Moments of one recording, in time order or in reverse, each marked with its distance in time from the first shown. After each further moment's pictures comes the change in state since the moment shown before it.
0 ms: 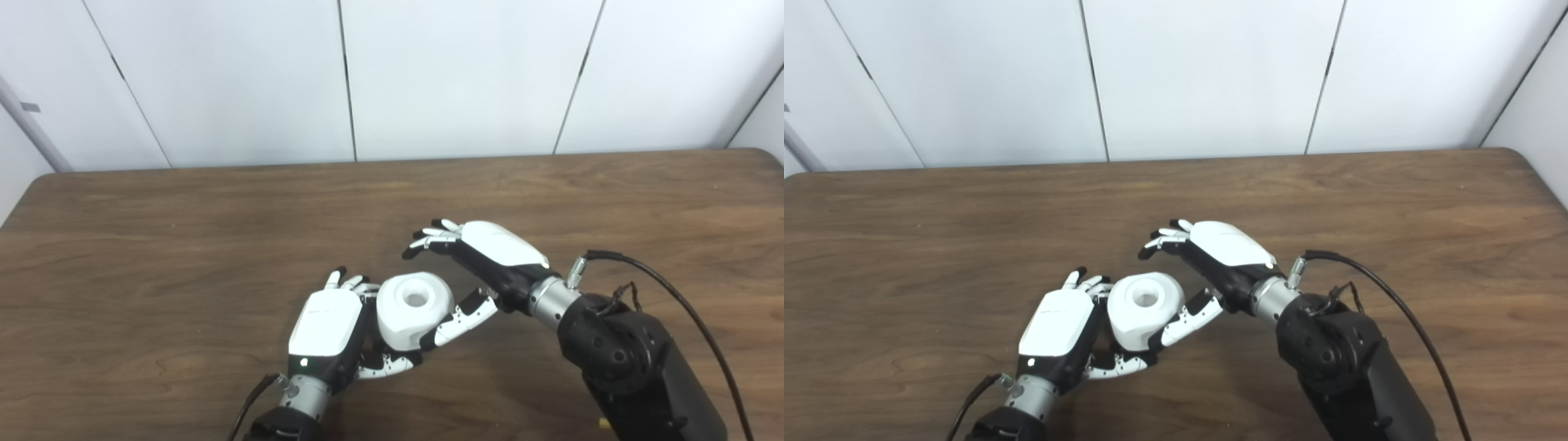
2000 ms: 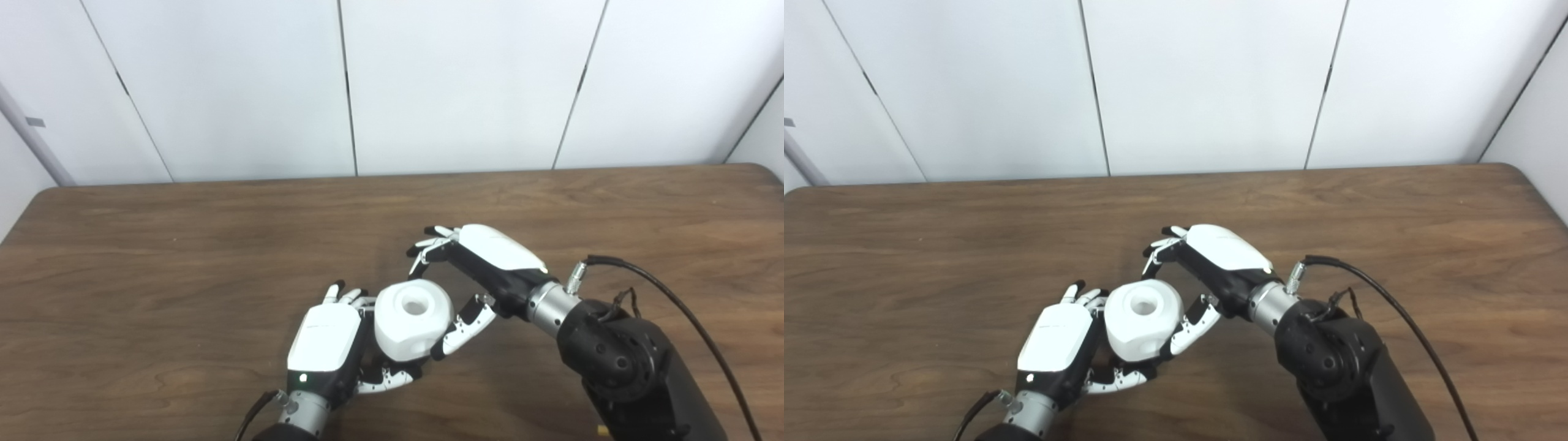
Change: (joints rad) left arm 0.001 -0.003 -0.002 0.013 -0.001 0.000 0.029; right arm -0.023 0.016 -0.013 -0.009 0.038 -0.001 -0.023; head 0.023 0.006
